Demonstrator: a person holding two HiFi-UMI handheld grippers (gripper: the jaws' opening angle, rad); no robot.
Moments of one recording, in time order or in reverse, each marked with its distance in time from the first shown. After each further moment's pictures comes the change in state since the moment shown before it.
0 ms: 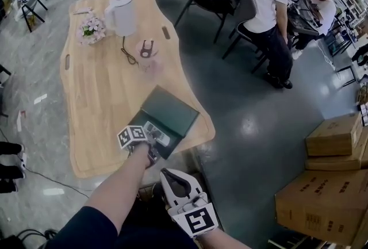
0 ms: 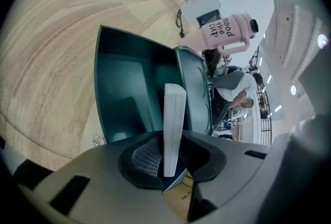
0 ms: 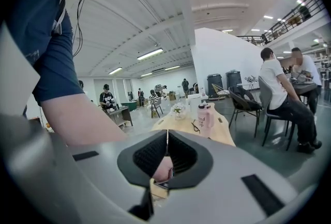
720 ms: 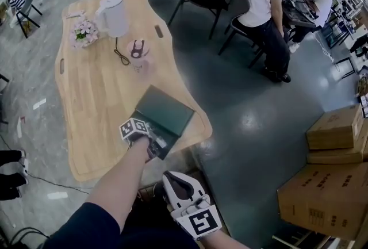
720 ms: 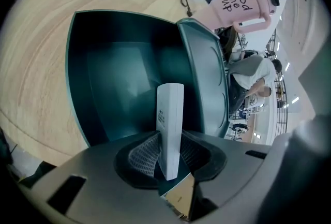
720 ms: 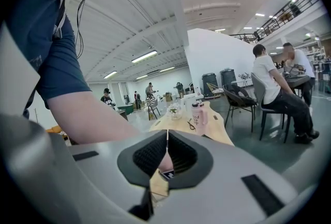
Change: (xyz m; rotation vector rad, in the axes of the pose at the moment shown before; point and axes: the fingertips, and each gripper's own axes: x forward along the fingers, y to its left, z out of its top) left arm 0.024 0.009 -0.011 -0.001 0.153 0.182; right arm -0.019 -0.019 -0.008 0.072 -0.010 -0.037
